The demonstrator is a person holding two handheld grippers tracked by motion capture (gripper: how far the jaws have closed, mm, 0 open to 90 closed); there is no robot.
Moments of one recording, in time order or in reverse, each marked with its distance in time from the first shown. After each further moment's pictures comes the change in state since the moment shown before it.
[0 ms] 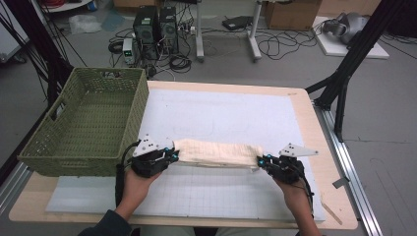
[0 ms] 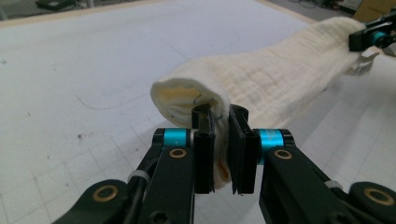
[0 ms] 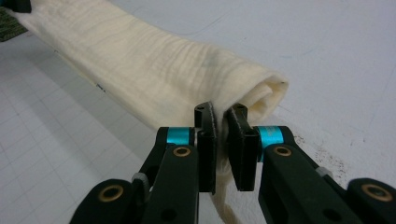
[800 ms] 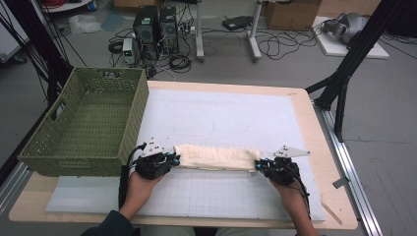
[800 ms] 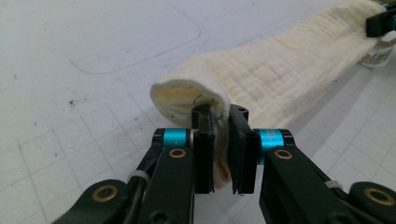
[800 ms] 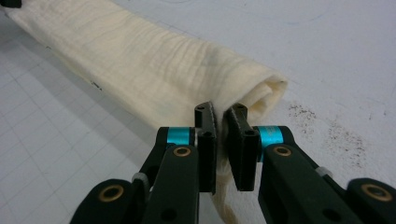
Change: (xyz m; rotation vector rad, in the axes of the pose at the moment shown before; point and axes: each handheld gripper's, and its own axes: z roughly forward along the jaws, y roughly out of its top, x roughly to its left) left arm 0.000 -0.013 0.014 0.103 0.031 -0.009; right arm -0.001 -0.010 0.014 0.081 -0.021 0.013
